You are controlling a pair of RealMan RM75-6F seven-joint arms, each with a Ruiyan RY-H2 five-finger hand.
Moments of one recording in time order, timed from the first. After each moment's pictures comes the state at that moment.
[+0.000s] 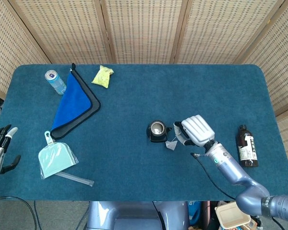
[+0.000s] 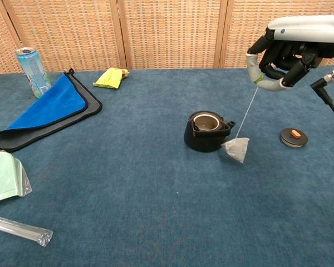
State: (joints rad) left arm -0.14 -1.13 -0.04 -1.48 1.47 1.41 -0.04; right arm 0.72 -1.18 0.23 -1.73 -1.27 0.90 -0.13
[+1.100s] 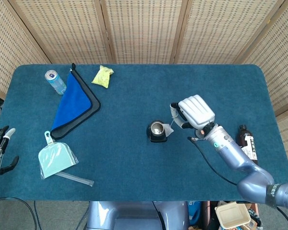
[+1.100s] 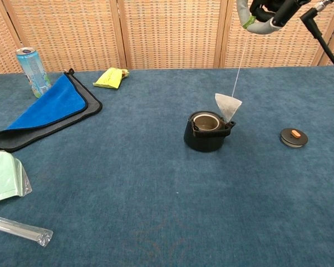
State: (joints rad) left arm -0.14 -1.14 -0.04 -1.47 1.46 1.41 -0.05; right arm 0.85 -1.04 0.32 -1.79 -1.13 0.84 -0.17
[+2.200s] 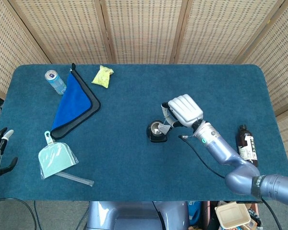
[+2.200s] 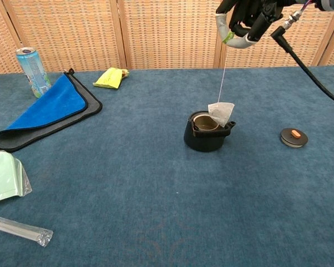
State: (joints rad) left arm -0.13 -1.17 -0.04 -1.41 1.44 1.39 -0.08; right arm 0.96 -1.13 0.29 -1.72 -1.01 0.80 -0.24
